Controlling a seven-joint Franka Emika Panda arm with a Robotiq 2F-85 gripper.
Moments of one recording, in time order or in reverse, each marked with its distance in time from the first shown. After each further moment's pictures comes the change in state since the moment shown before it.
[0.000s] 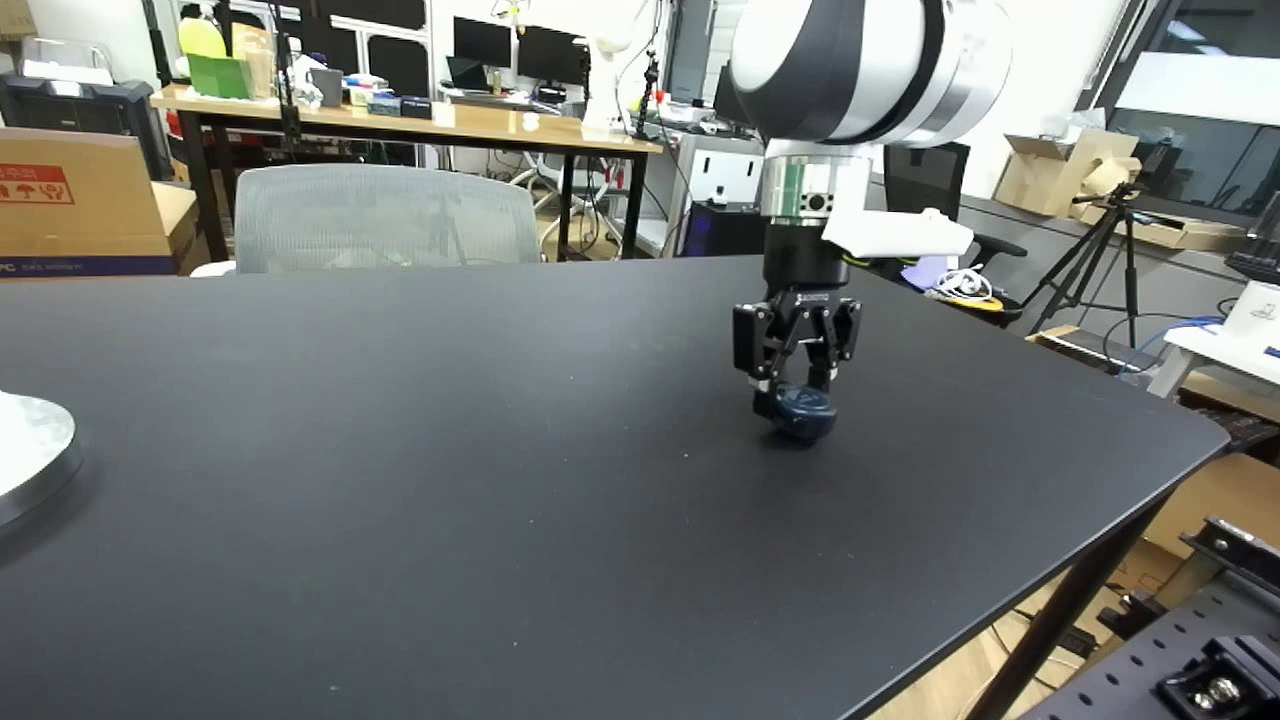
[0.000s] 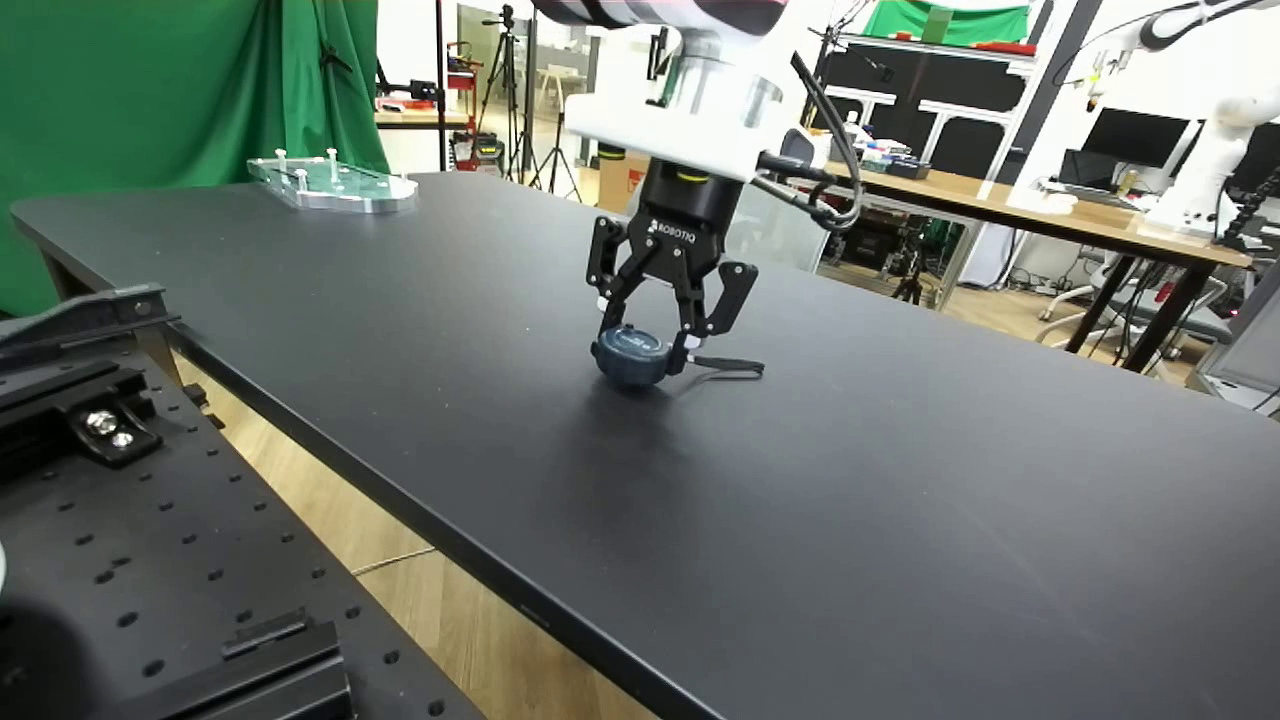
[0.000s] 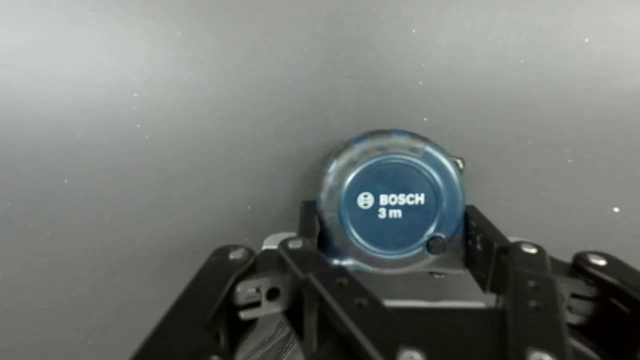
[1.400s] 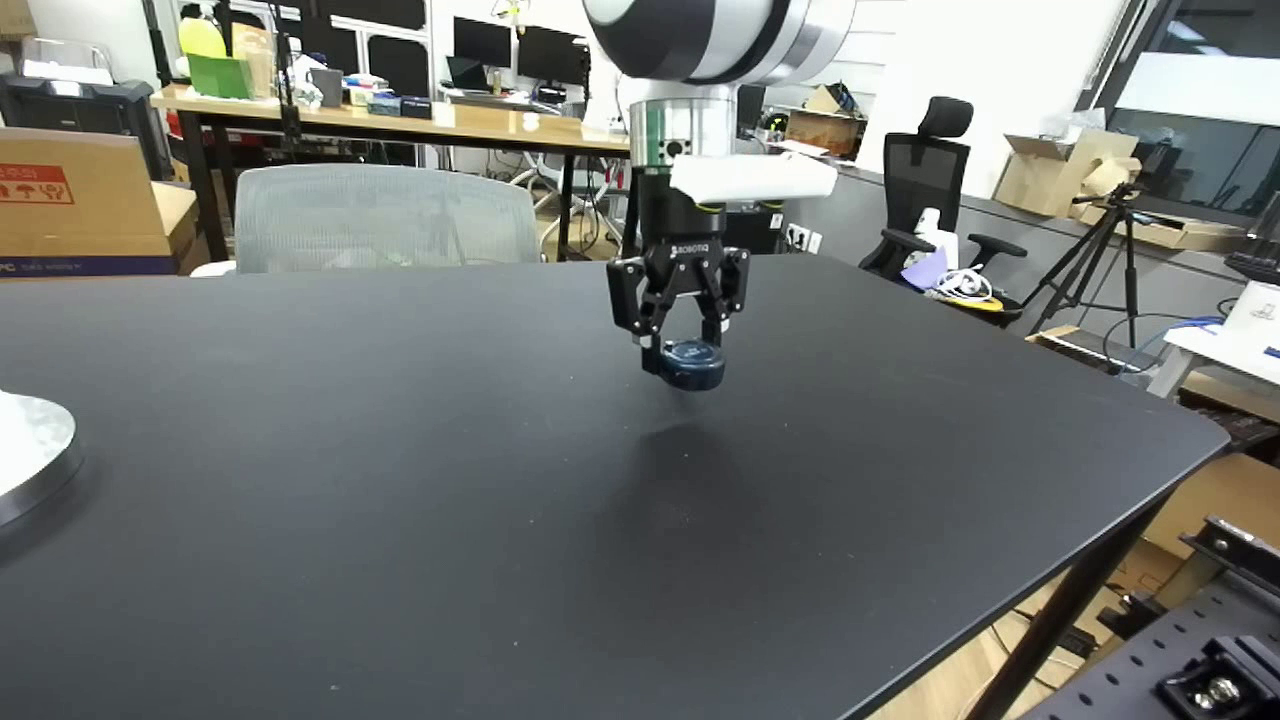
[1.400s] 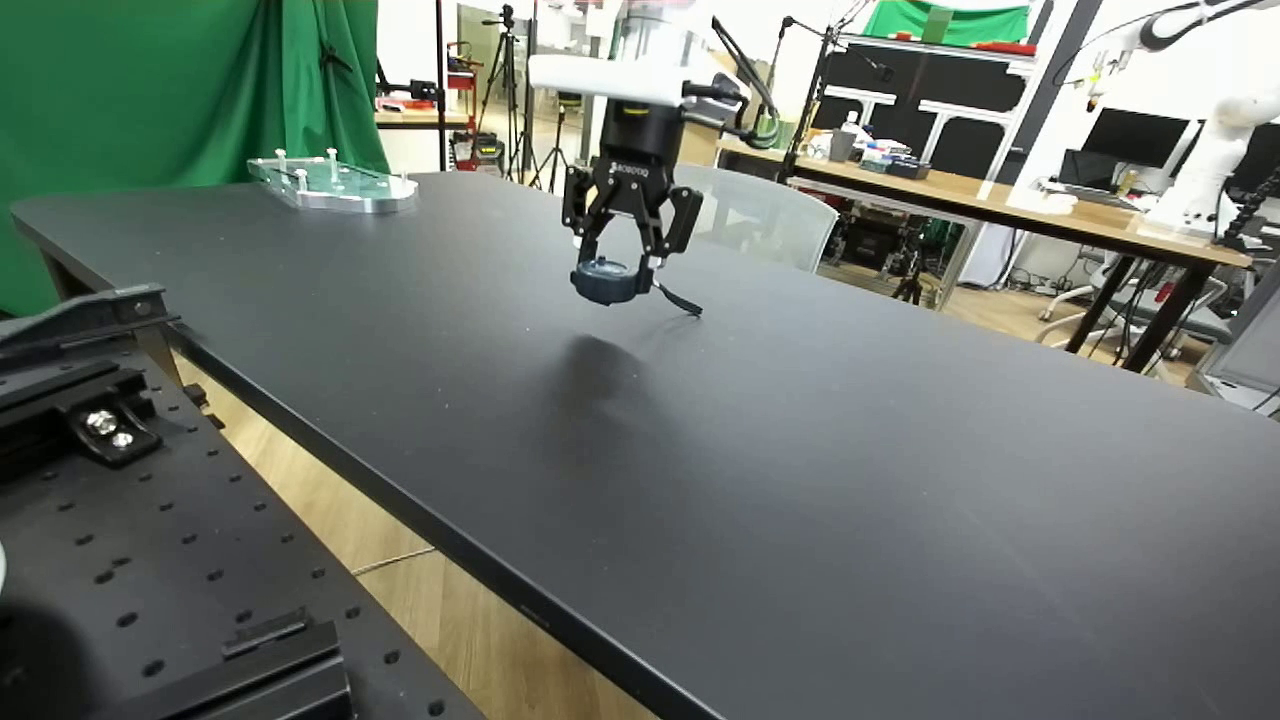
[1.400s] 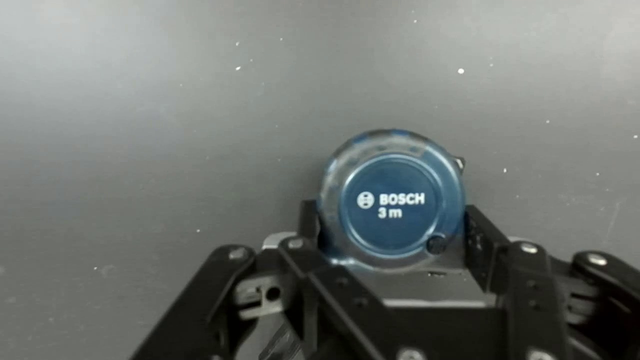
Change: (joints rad) arm 0.171 0.052 0.030 0.193 -0.066 -0.119 0.221
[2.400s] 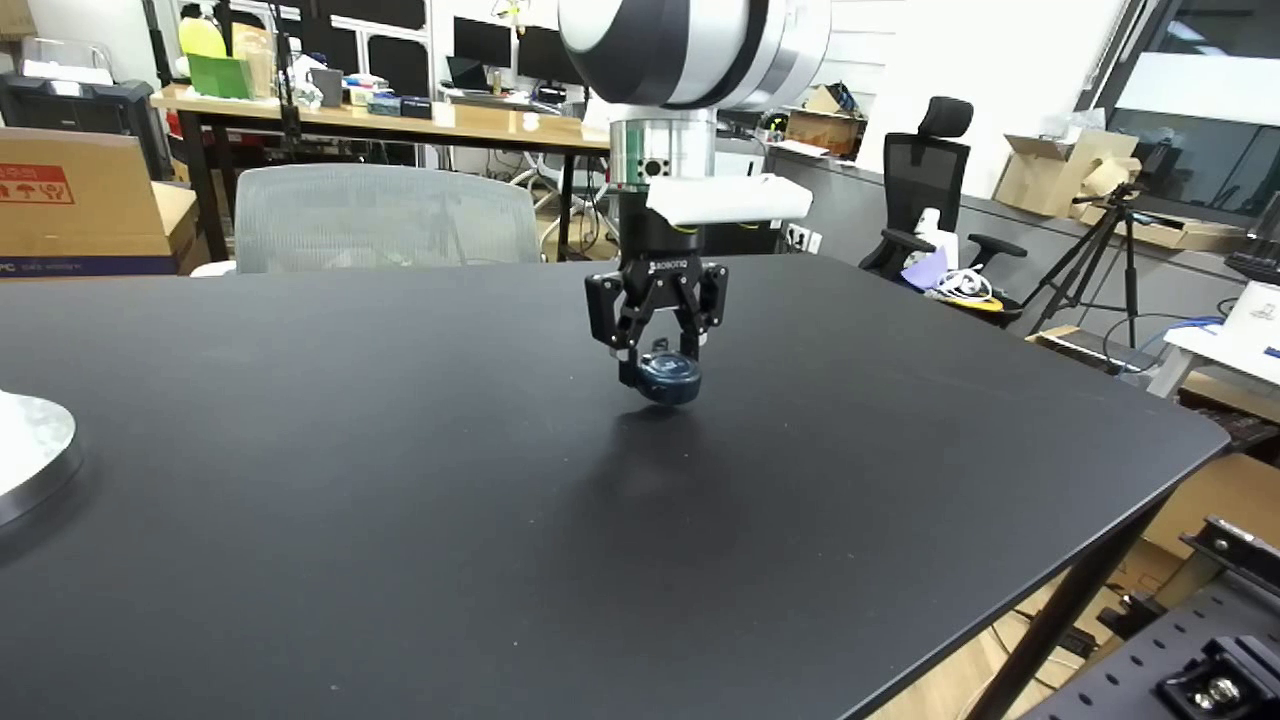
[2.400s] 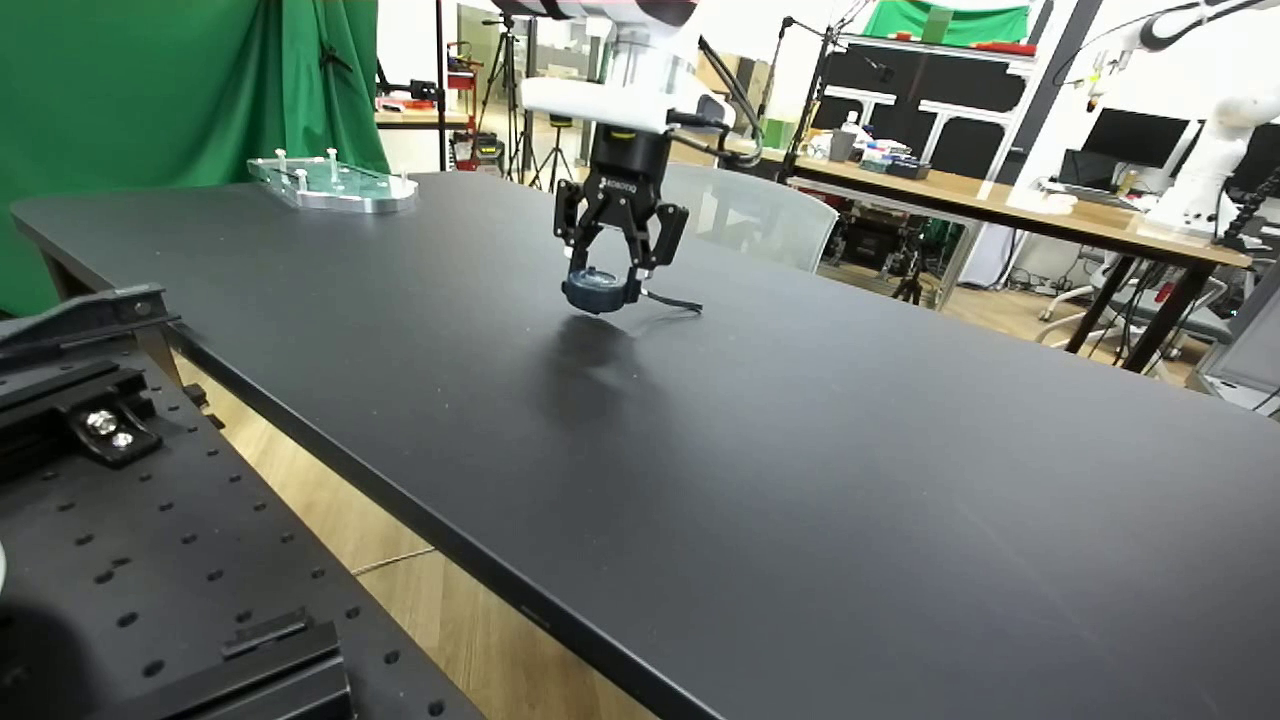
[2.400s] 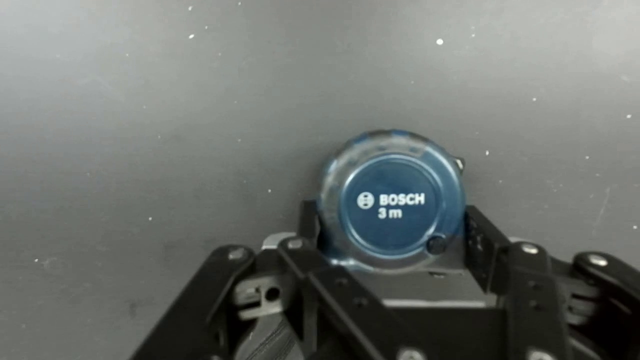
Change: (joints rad) arm 0.008 0.052 0.016 0.027 0.021 0.040 -0.003
